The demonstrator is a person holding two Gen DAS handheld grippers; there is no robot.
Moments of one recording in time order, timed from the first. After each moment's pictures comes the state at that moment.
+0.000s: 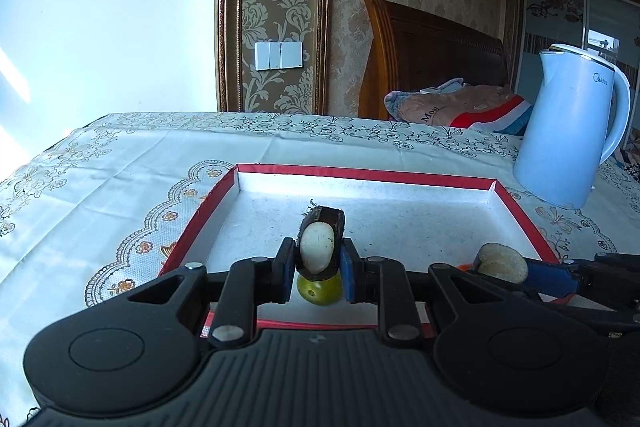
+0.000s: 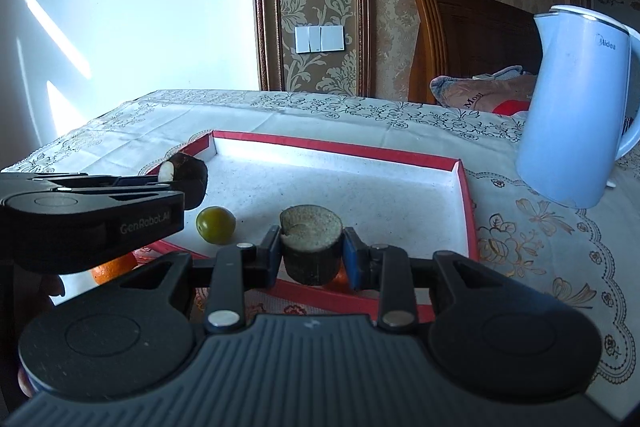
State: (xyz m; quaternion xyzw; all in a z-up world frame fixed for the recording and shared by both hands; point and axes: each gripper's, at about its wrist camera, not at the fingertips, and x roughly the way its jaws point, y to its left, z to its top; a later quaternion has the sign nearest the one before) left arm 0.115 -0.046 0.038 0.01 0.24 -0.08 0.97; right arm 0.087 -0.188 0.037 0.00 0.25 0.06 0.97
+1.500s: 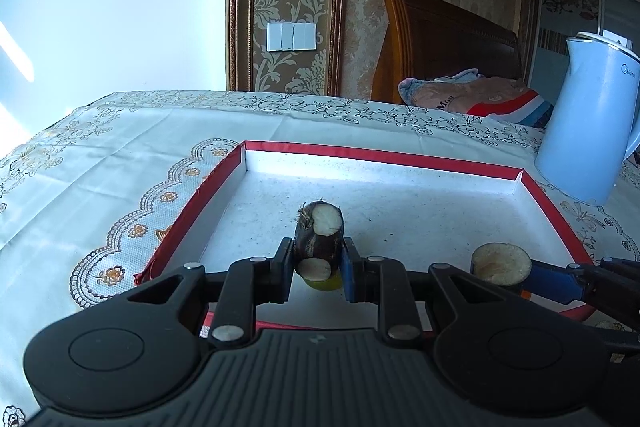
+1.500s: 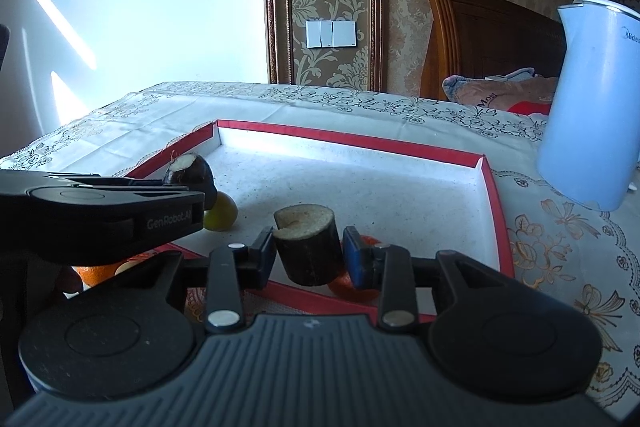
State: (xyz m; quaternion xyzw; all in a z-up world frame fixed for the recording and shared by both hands) left arm 0.139 -0.043 0.019 -0.01 0.26 -0.06 0.96; right arm 0.103 -0.181 0.020 0.00 0.24 0.08 0.97
